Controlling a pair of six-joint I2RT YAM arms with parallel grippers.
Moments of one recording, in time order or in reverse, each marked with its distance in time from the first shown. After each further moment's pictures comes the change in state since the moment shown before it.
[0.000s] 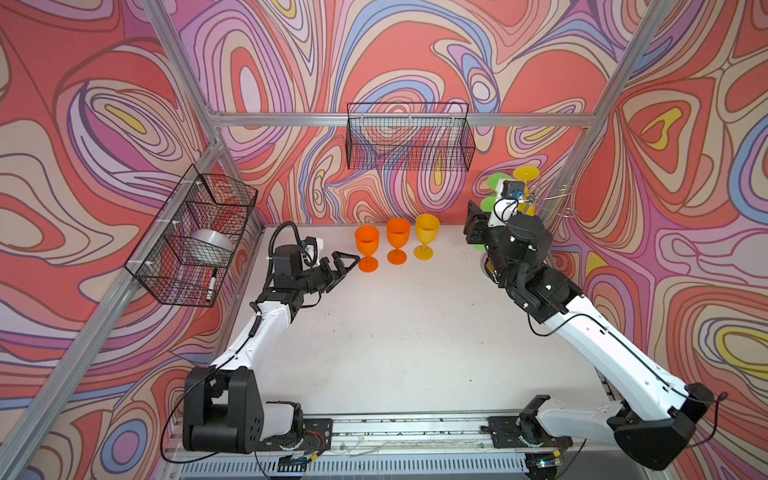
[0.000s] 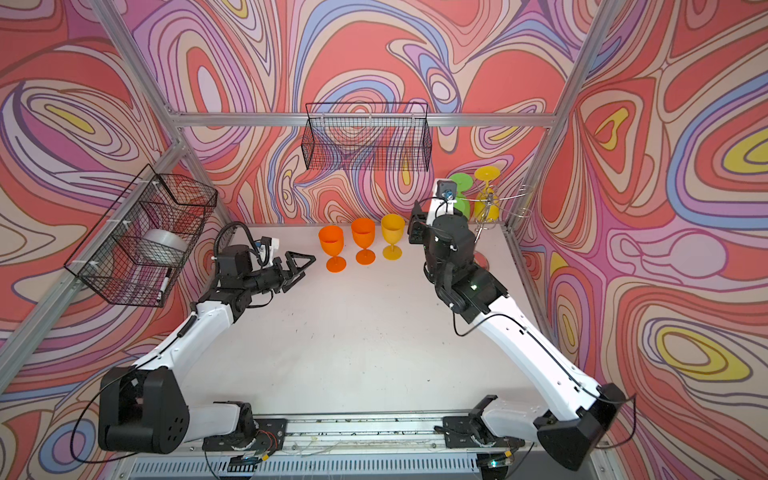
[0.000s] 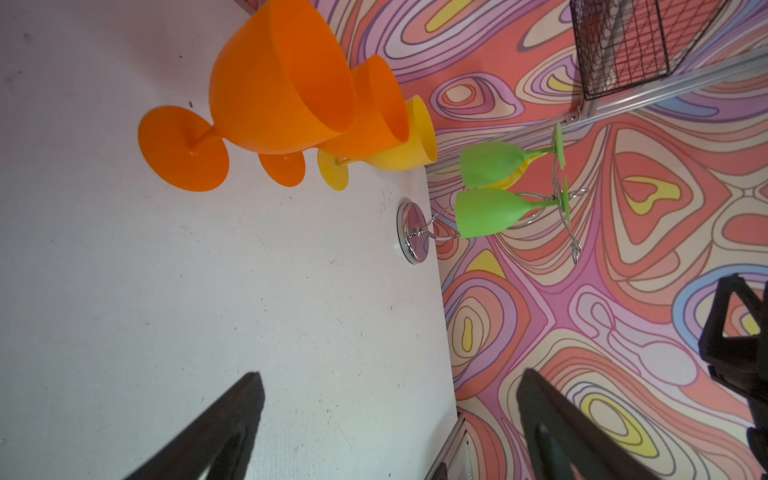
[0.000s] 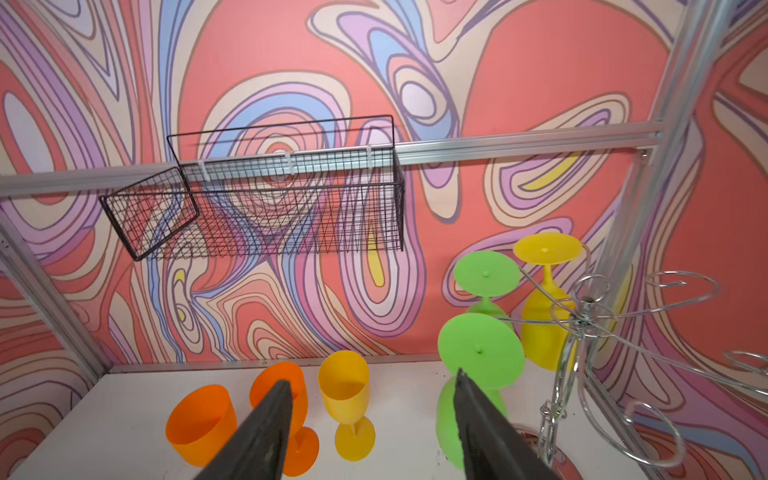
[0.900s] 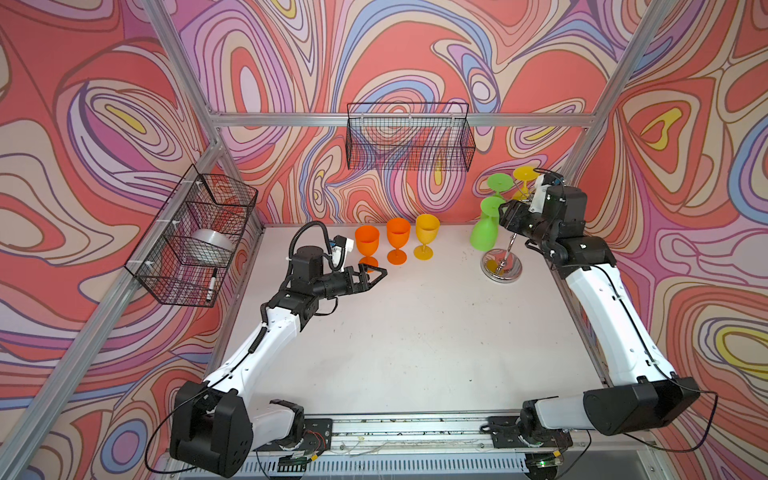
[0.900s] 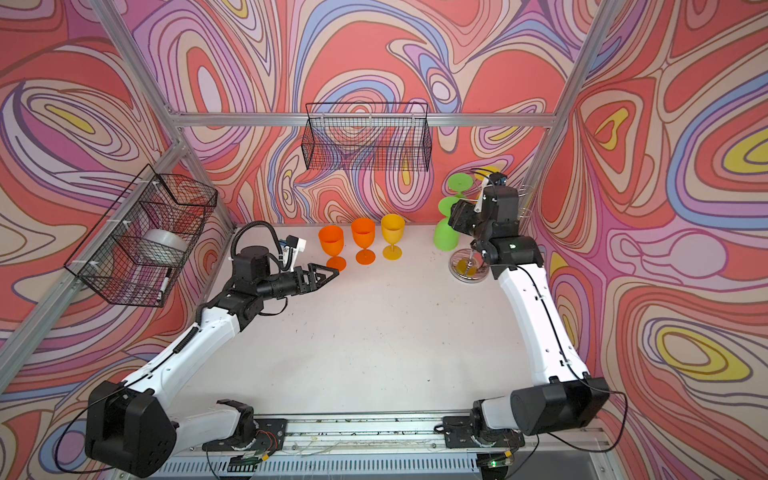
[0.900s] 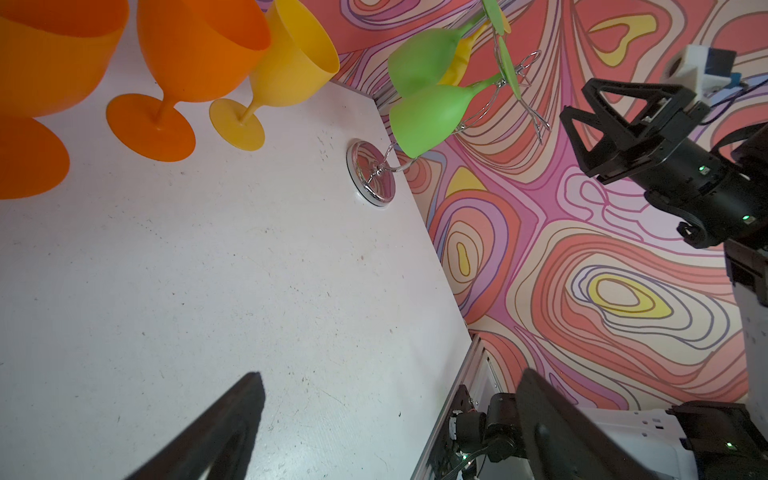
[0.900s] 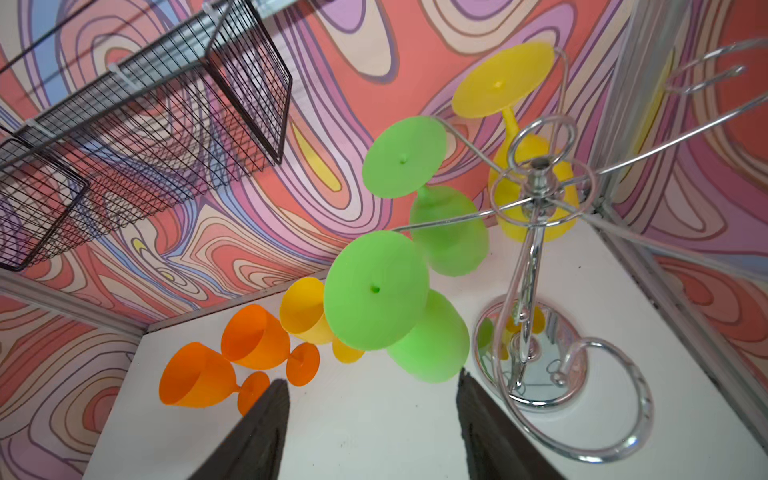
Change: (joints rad) left arm -0.201 -0.064 0.019 -0.056 -0.007 0.163; right arm -0.532 0.175 0.187 -0.419 -0.641 0.323
